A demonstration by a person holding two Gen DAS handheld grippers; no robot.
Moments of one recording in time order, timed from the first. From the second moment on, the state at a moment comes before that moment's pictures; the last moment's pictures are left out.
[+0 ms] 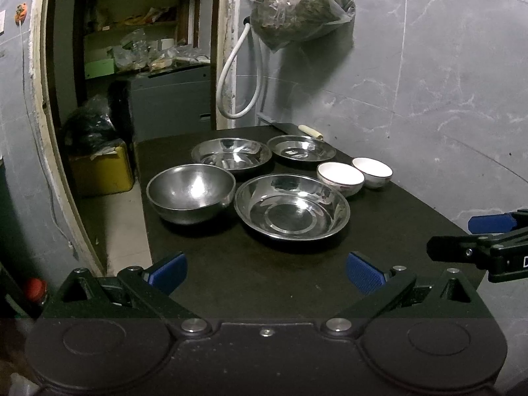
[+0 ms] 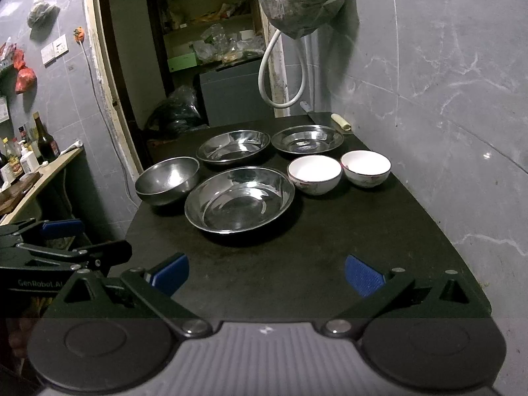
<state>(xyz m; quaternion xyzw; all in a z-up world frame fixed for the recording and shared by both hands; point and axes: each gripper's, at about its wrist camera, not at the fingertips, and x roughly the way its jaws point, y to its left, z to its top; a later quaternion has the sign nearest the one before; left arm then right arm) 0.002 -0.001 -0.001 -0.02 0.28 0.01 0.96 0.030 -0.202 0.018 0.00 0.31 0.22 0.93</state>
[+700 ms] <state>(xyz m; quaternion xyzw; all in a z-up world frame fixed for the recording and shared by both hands) 0.004 -0.003 -0.001 -0.02 0.28 0.00 0.96 0.033 -0.201 0.019 0.00 0.31 0.22 0.93</state>
